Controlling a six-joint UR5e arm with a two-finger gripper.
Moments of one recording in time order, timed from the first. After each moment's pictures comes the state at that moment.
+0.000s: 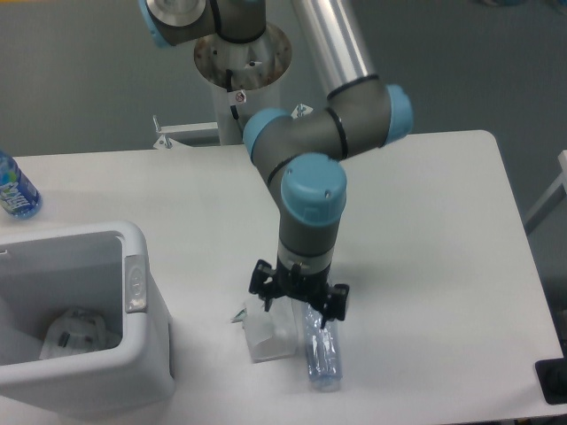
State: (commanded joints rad) arm 2.36 -2.08 -1.56 -0.94 1.40 0.71
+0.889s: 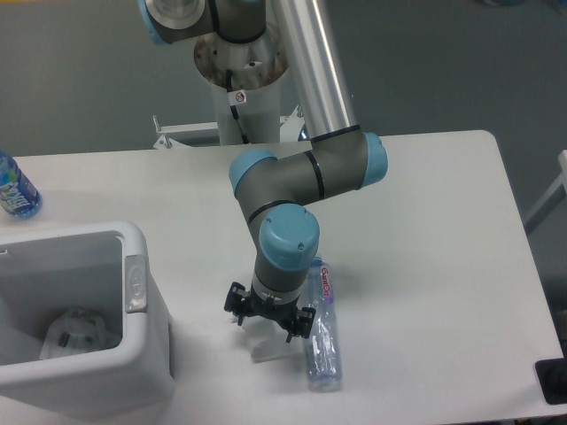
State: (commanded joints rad) arm 2.32 -2.14 -1.58 -0.90 1.41 0.62
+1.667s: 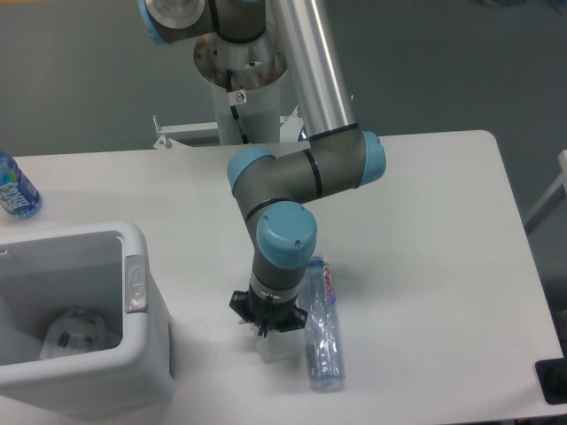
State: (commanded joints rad) arm 2.32 -2.11 -1.56 -0.91 1.39 0.54
